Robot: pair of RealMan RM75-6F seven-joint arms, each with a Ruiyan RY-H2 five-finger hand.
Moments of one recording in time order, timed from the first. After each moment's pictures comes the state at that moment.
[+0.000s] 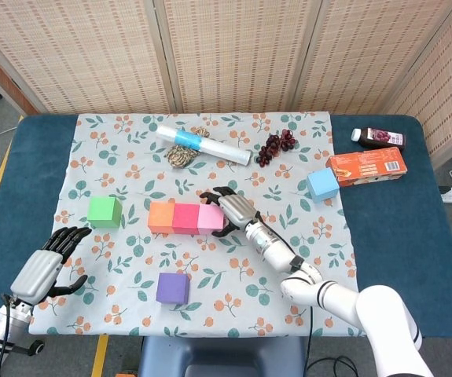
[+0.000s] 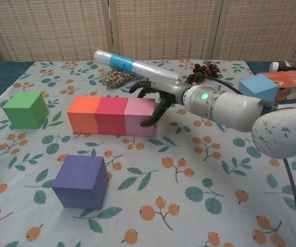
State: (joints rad) left arm -0.31 -1.08 0.03 -1.66 1.61 1.29 -0.22; right arm 1.04 -1.91 0.26 -0.81 -1.31 0.65 0.40
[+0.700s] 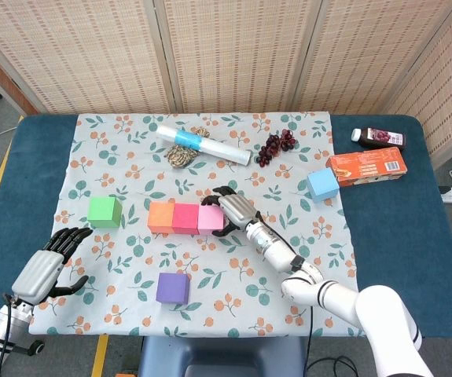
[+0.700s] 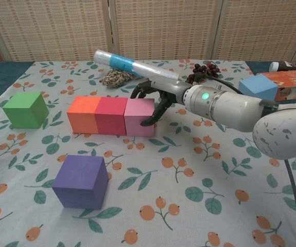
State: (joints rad) left arm -0.32 -1.08 0.03 -1.67 1.61 1.28 -0.21; right arm 1.05 -1.92 0.26 -0.80 -1.33 0.66 0.42
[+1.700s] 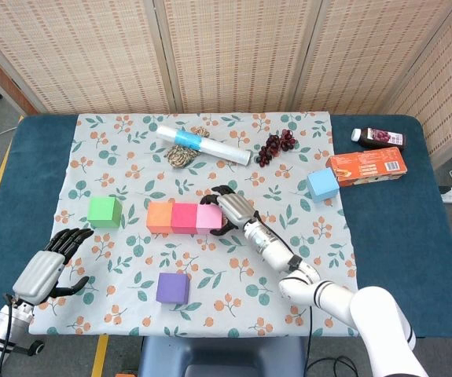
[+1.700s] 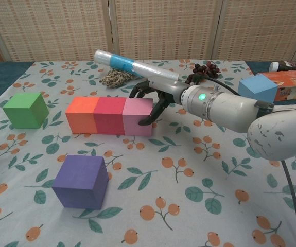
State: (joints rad) left arm -0.32 -1.08 0.03 -1.66 1.61 1.27 -0.22; right arm 1.06 -1.95 0.26 -0.75 -1.33 0.66 0.44
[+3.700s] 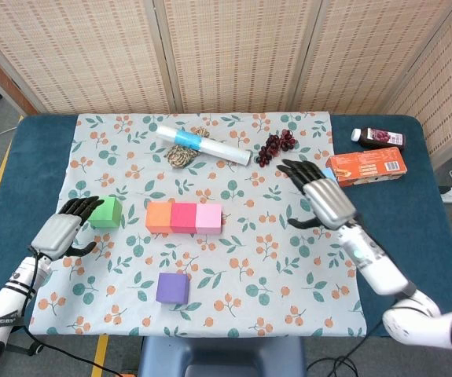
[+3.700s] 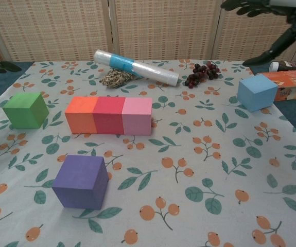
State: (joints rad) left arm -0.54 -1.14 -0.10 -1.51 1.36 0.94 -0.11; right arm 0.66 -1.12 0.19 -1.71 -1.31 1.03 0.06
